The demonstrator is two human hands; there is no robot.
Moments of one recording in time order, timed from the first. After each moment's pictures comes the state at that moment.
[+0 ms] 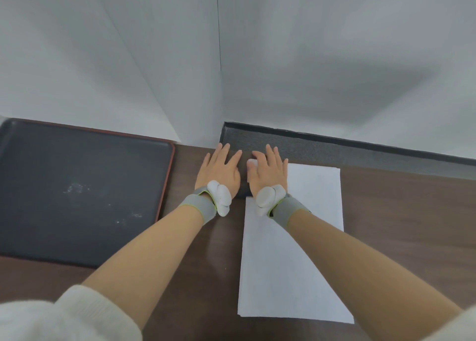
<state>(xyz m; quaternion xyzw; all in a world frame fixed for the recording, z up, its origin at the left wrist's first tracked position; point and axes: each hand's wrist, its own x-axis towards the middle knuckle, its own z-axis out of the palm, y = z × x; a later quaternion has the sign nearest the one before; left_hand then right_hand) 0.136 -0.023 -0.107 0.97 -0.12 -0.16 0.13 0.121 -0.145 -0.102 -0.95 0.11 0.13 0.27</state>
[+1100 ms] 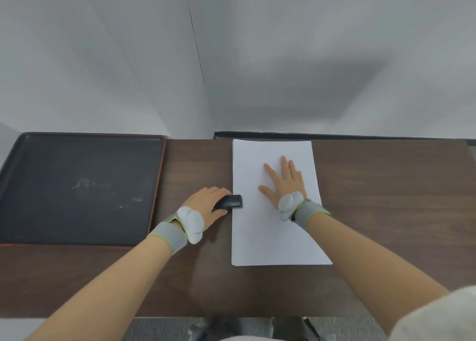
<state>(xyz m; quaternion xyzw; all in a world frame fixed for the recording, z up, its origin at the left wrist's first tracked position) 0.036 0.005 -0.074 0.91 -0.25 -0.28 0.16 0.023 -0.224 -0.123 -0.97 0.08 0.19 0.16</state>
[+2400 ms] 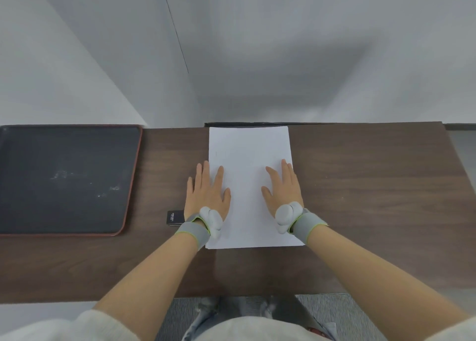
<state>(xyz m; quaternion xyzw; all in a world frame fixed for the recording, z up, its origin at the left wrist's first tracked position) -0.007 -0.070 -0.107 0.98 -0.11 -0.16 0.04 -0.037 -0.255 -0.114 -0.96 0.14 0.10 0.23</state>
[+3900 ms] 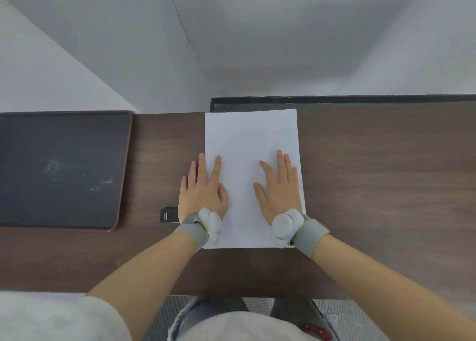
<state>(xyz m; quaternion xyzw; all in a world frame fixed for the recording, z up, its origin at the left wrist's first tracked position) -0.012 -0.077 -0.112 0.99 -0.06 -0.14 0.04 -0.041 -0.242 -0.102 -0.95 0.09 0.11 0.27</state>
